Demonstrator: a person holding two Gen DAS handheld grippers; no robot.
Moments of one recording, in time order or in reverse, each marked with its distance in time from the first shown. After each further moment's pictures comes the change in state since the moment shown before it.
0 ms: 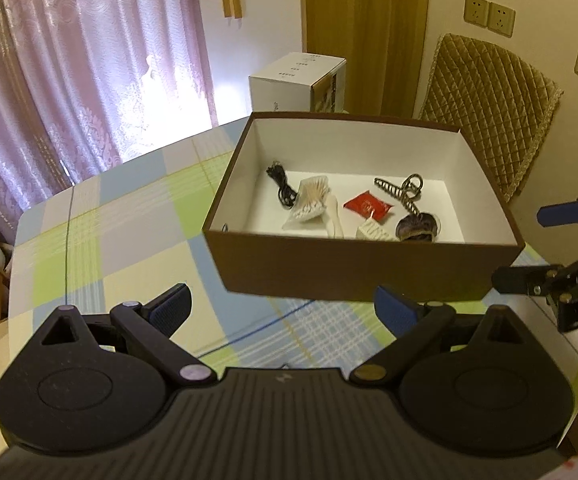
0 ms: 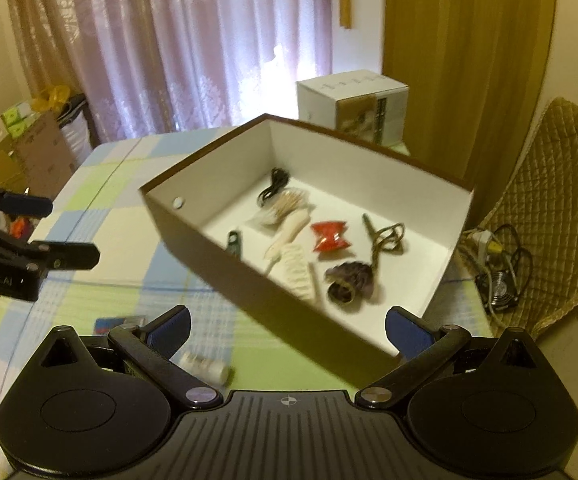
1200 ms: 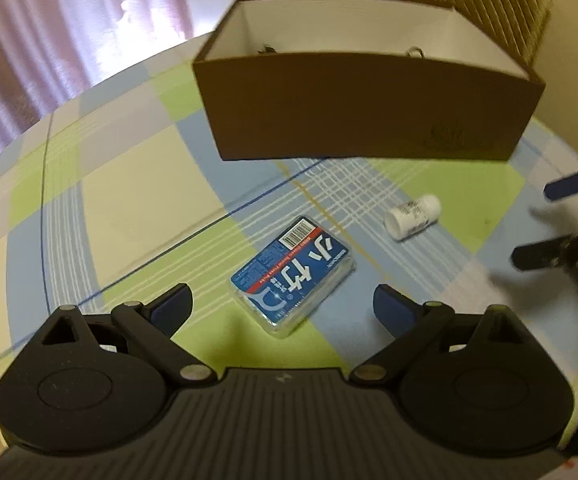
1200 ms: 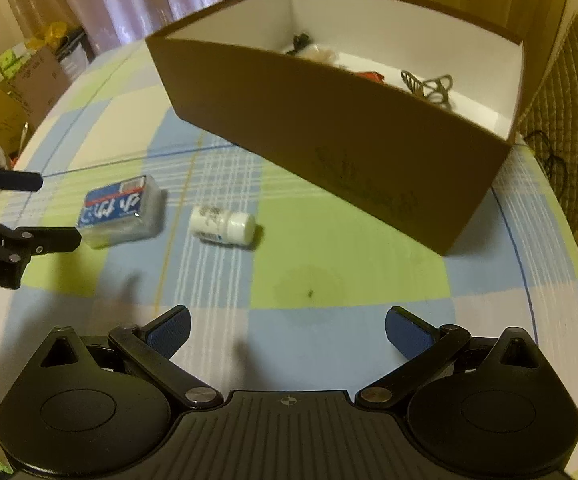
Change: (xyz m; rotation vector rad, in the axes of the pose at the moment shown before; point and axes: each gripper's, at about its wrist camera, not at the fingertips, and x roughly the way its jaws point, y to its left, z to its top) left arm 0.054 0.015 -0.106 0.109 0.164 -0.036; right arm 0.061 0.015 -0.097 0.042 0.232 0.030
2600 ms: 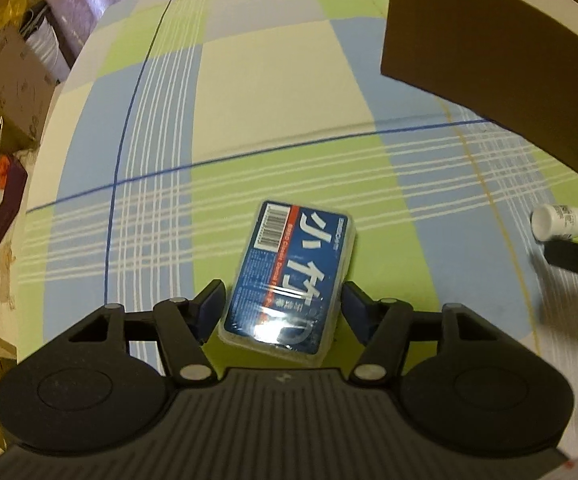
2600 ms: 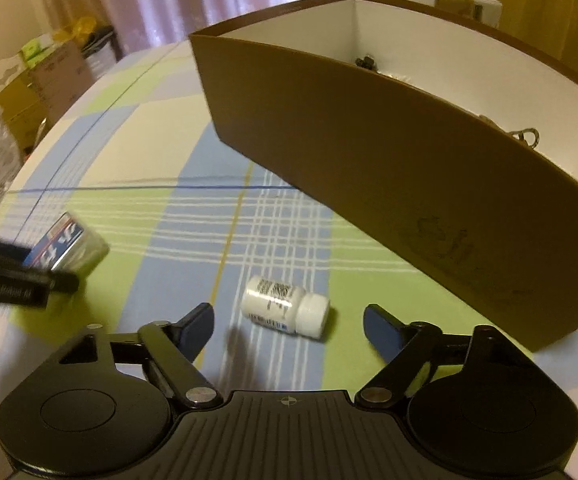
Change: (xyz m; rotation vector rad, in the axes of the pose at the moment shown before) left arm 0.031 0.049 -0.023 -0.407 0.231 0.233; right arm 0.064 0.050 0.039 -0.085 -0.071 0.035
